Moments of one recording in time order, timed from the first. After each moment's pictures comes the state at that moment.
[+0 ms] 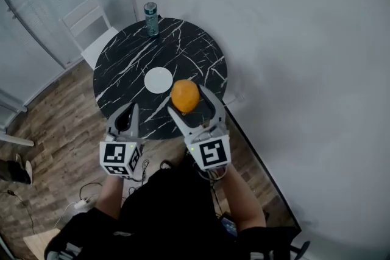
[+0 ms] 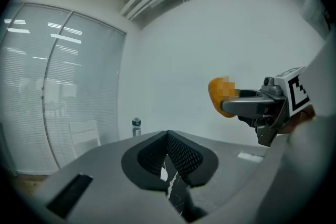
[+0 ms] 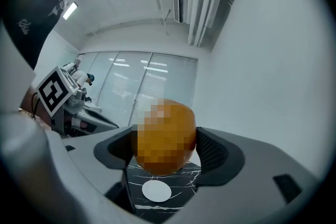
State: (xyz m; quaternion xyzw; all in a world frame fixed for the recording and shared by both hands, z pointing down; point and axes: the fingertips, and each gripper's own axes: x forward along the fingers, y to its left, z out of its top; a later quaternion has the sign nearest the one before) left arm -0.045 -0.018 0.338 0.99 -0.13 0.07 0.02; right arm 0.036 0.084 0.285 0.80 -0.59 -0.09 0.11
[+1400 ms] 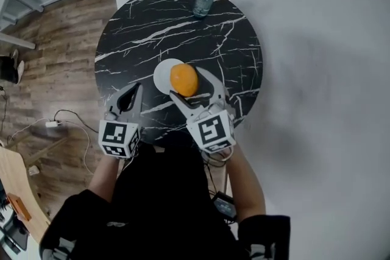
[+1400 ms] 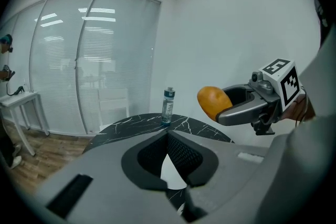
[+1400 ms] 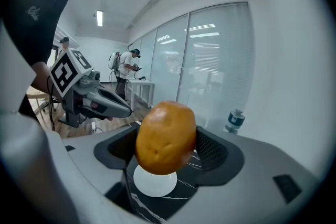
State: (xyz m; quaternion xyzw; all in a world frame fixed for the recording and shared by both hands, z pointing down) left arm 0.073 -0.145 0.459 0.92 -0.31 0.18 0.13; right arm 0.177 -0.111 0.434 0.54 -0.80 0.05 0.25
